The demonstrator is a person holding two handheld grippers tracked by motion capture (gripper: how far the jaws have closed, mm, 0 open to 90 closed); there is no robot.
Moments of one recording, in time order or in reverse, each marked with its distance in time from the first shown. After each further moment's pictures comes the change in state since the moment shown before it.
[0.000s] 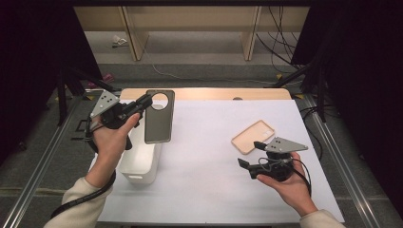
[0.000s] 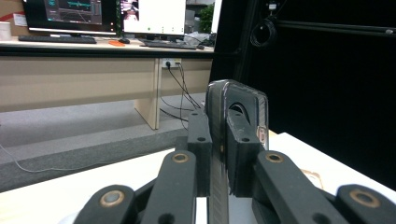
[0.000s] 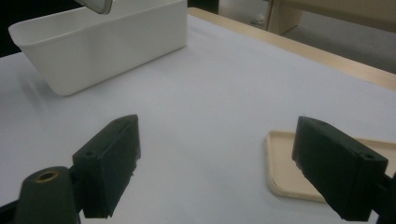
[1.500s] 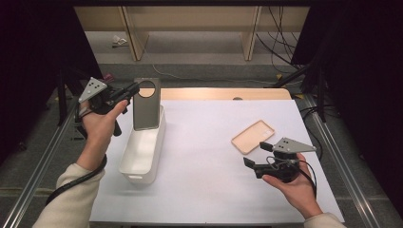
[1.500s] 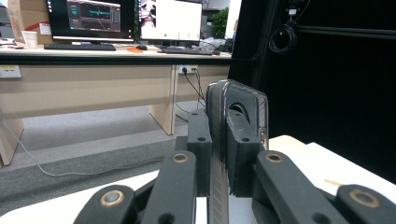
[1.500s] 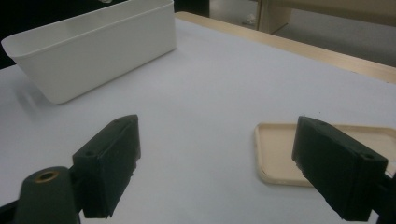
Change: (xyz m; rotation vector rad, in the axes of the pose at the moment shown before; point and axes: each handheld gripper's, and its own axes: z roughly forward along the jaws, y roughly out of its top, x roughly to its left) left arm 0.050 0.013 0.013 -0.015 0.042 0.011; right arm -0.007 -0.006 -0.011 -0.016 -0.024 0.059
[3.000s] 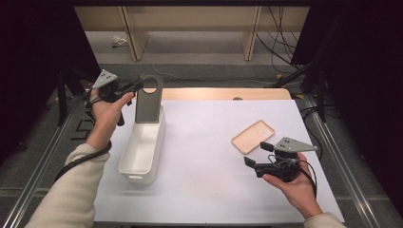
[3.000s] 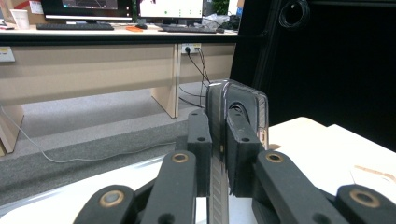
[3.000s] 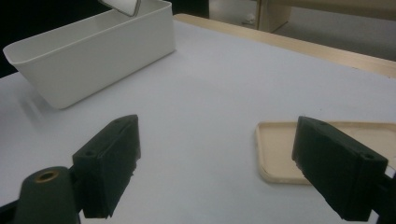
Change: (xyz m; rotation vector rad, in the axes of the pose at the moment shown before) left arm 0.036 -0.012 0.047 0.092 0.000 0.021; right arm -0.002 -0.001 0.000 -0.007 0.005 0.032
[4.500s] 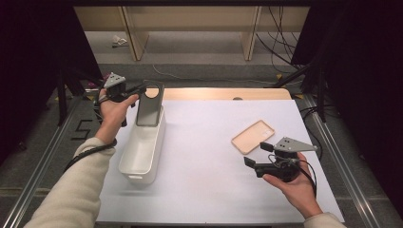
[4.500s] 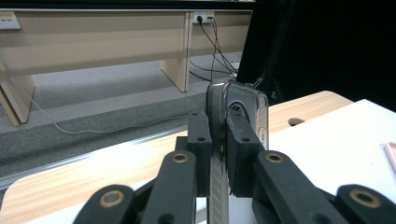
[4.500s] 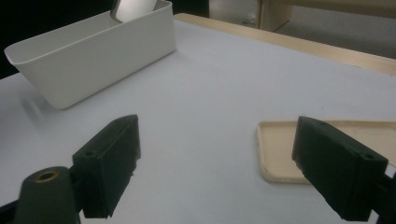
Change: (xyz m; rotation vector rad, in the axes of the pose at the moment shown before) left arm 0.017 -0.023 0.028 0.116 0.050 -0.007; right arm -0.001 -0.001 0.001 0.001 0.004 0.006
